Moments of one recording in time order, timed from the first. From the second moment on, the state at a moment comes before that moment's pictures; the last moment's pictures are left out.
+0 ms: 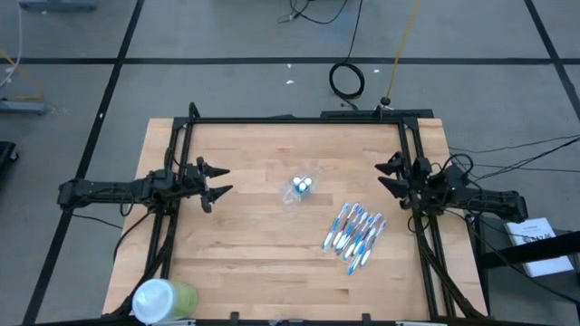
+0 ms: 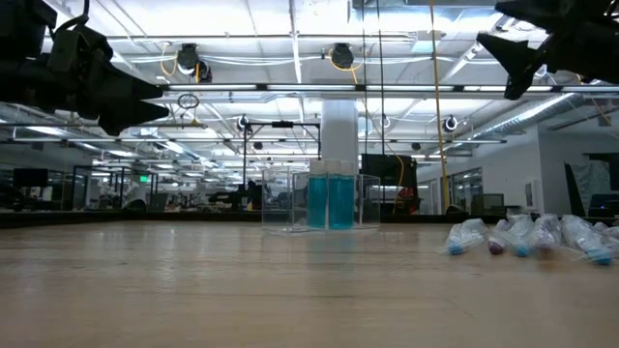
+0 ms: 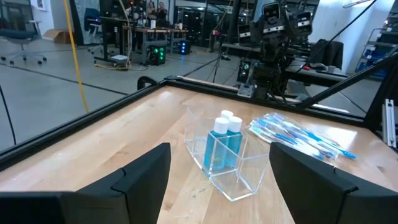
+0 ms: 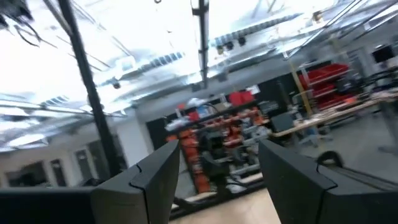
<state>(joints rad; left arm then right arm) 0.05 0.20 0.01 0.15 -0.18 -0.13 -0.13 0.01 0.01 0.42 -0.03 0.37</state>
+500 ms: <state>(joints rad) 0.05 0.20 0.02 0.15 -0.18 -0.13 0.01 0.28 0.20 0.23 0.03 0.38</state>
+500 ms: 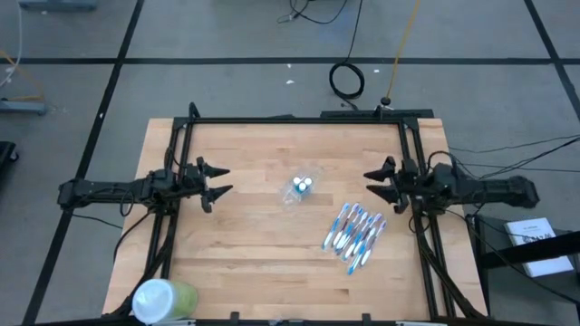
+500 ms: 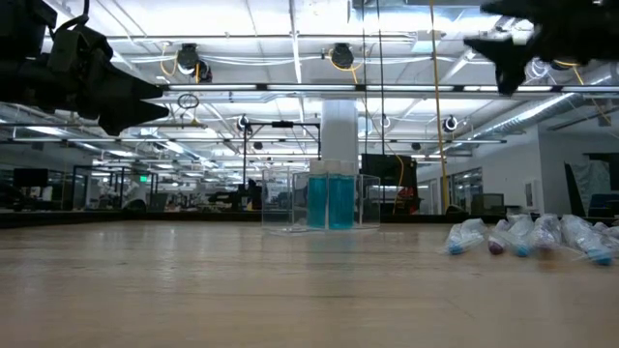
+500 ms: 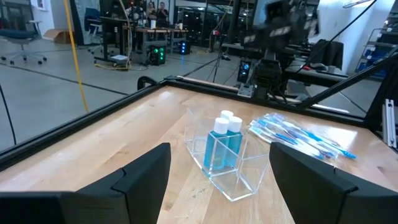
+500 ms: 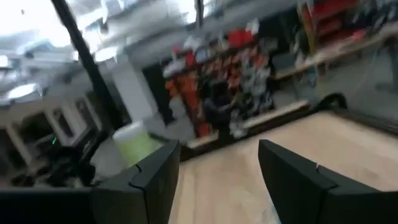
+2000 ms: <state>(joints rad) 0.04 0.20 0.02 0.16 -0.18 -0.14 0.45 1.28 0.69 -1.10 0.07 1.93</state>
